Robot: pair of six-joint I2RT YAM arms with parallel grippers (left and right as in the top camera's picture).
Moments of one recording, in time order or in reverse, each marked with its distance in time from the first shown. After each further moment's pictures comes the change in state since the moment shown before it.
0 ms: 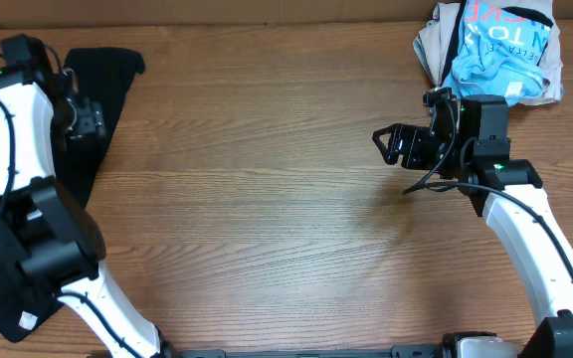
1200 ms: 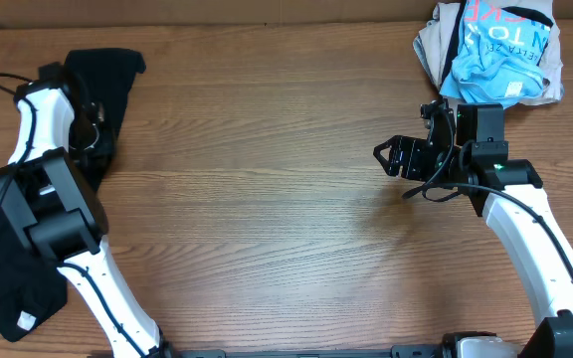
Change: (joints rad) left arm -0.016 0.194 0.007 -0.035 0.008 0.002; right arm 0.000 0.000 0.000 -0.127 0.000 0.000
